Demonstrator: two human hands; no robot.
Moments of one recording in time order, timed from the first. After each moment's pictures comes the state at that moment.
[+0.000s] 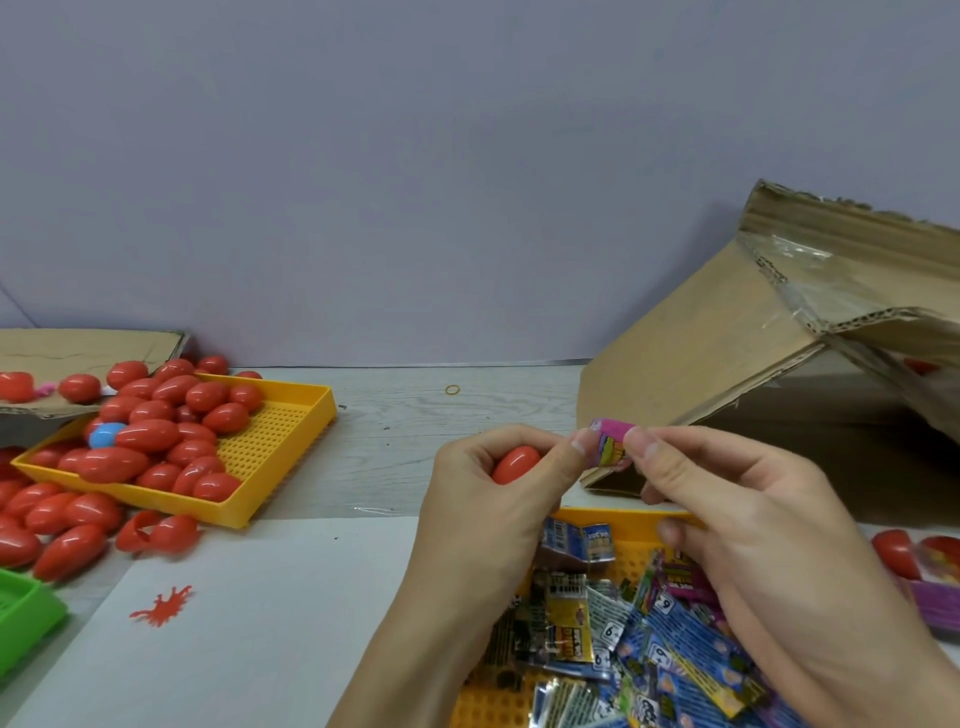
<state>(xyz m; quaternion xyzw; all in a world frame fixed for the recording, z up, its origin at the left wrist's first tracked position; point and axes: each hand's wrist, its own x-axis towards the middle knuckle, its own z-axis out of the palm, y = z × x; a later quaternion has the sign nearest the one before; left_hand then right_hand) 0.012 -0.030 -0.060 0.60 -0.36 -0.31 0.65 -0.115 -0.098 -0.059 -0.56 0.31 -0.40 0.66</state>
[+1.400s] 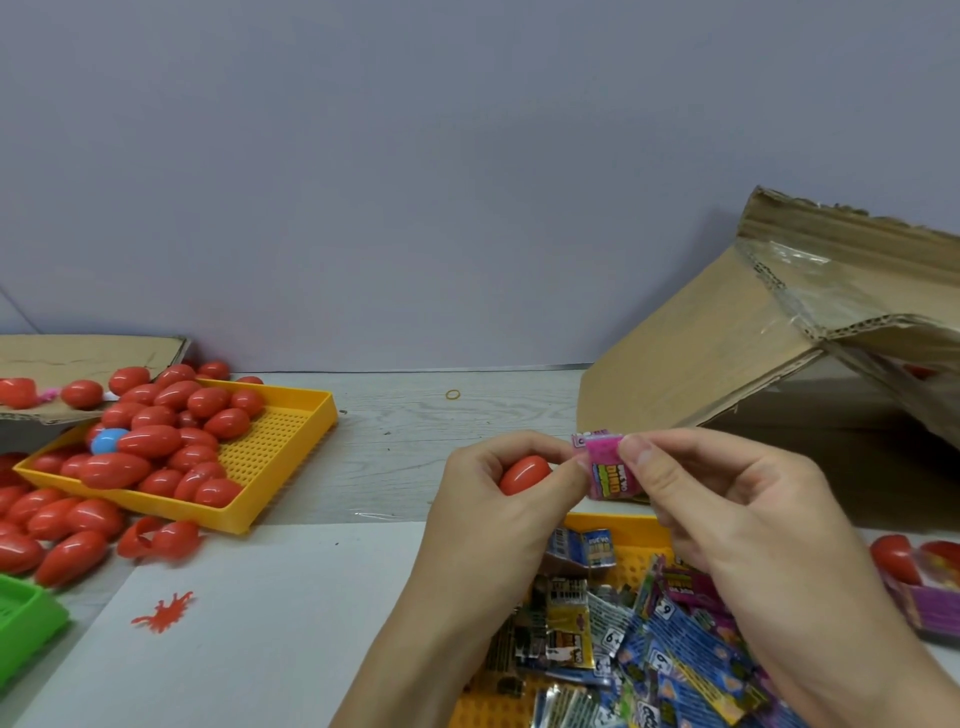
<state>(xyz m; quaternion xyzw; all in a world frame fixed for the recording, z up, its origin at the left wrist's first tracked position) 0.014 -0.028 -0.062 0.60 -0.38 -0.33 0.62 -0.115 -0.095 -0.053 -0.61 0.27 -0.42 0.61</state>
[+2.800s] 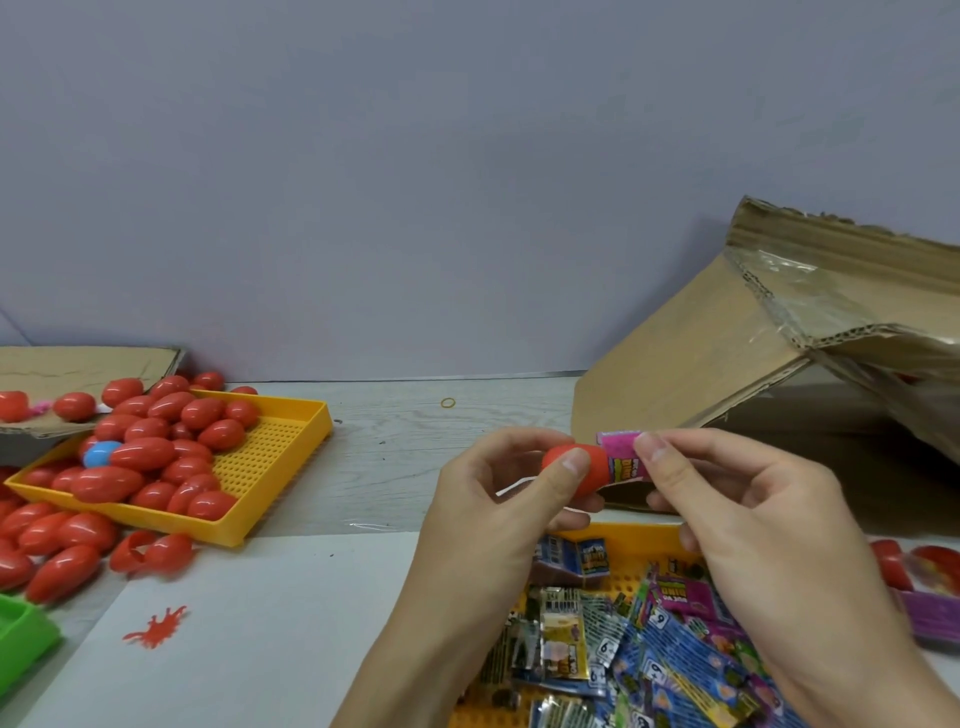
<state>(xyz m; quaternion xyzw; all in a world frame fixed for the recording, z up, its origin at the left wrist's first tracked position) 0.022 -0.037 -0.075 0.54 -0.36 -0.36 0.67 -0.117 -0.102 -0.055 -0.61 0.32 -0.46 0.55</state>
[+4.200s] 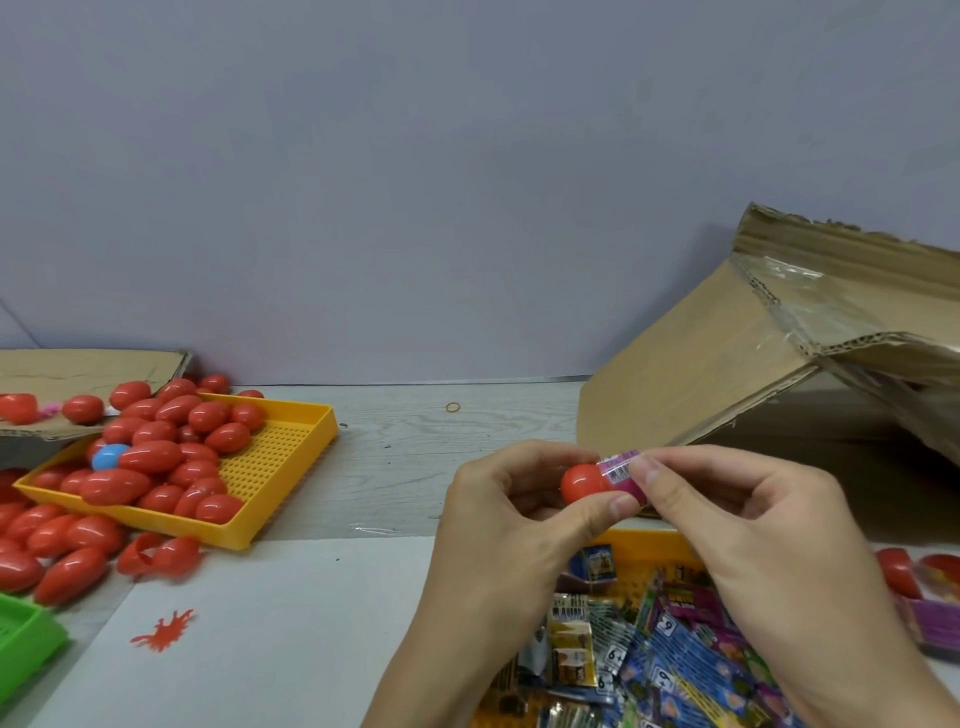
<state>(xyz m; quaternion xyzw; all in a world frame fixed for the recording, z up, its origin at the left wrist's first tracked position) 0.016 -0.034 -0.067 0.61 -0.44 -0.28 0.60 -0.120 -0.102 -0.059 -0.66 0.33 -0.43 0.52</state>
